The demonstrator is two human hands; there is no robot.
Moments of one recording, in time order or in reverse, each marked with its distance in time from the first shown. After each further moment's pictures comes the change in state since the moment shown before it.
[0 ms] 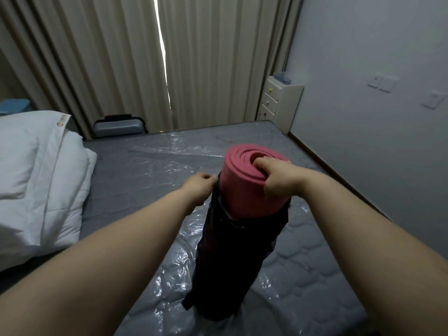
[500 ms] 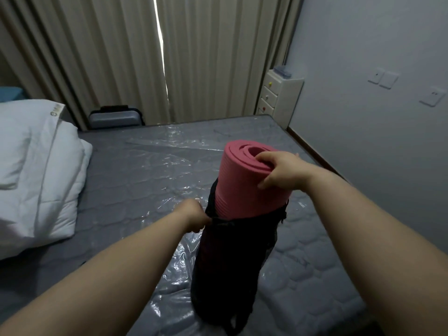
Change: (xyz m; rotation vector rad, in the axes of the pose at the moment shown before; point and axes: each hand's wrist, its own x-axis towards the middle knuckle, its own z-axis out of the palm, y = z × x) left_hand -0.002 -0.057 0.013 0.631 -0.147 -0.114; right_hand 0.002 0.011 -0.001 0.023 0.080 0.064
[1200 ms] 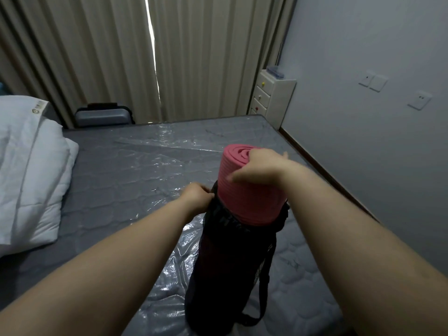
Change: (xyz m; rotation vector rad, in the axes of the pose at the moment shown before) left_hand 0.034 0.037 -0.003 -0.601 0.137 0.133; right_hand 0.026 -0.019 0.004 -0.151 0.000 0.151
